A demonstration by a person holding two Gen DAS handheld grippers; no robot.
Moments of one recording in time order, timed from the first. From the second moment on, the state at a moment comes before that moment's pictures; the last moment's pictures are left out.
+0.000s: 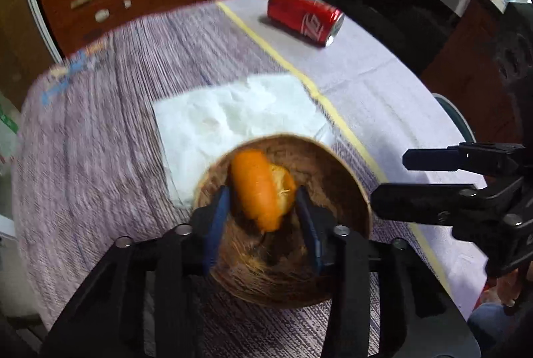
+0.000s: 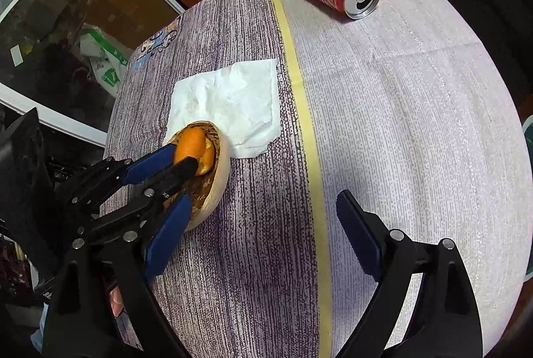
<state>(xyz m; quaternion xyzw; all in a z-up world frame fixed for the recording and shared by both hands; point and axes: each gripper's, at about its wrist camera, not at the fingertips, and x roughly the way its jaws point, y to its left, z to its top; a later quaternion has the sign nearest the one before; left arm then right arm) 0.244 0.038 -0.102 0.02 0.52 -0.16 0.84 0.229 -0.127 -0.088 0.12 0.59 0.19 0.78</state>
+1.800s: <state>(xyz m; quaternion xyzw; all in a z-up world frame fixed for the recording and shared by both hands) 0.158 -0.189 -0.022 0.09 0.47 -0.30 0.83 0.125 -0.480 -0.062 0.29 0.49 -0.02 0.82</state>
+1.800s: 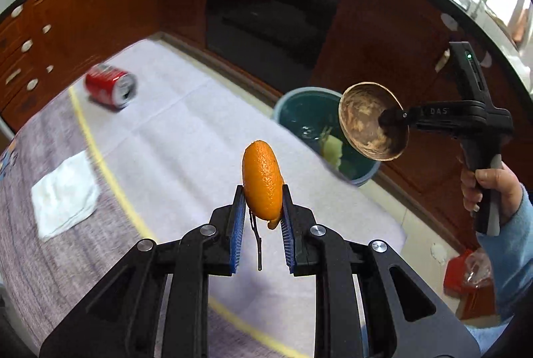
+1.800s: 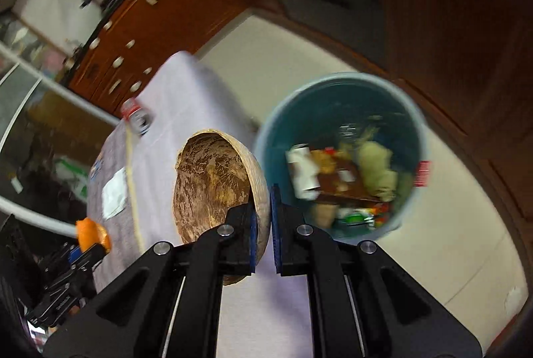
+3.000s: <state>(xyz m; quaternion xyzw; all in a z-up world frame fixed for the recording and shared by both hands) 0.196 -0.329 -0.073 0.12 0.50 -0.36 0.77 0.130 -0.546 -0.091 0.26 0.51 -0.07 0.82</state>
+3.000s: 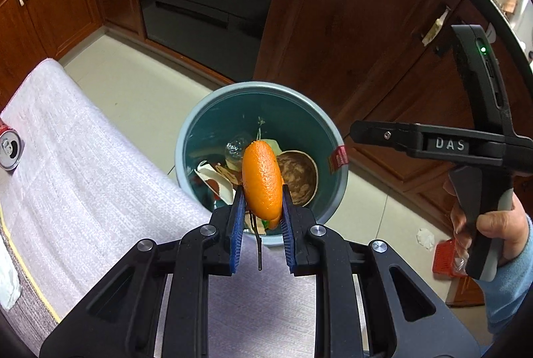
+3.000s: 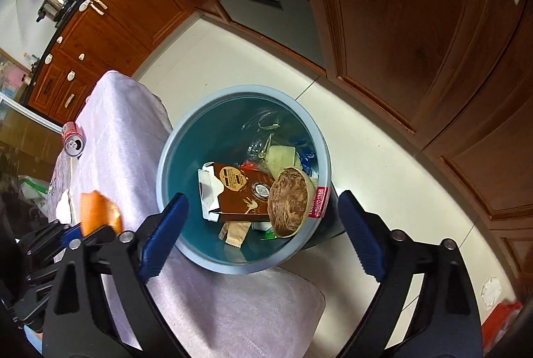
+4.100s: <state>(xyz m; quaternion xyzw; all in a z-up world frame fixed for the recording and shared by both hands) 0.197 -0.304 -0.056 0.10 0.49 -0.34 0.80 0.128 -0.514 -0.071 0.25 0.53 -0.07 0.81</state>
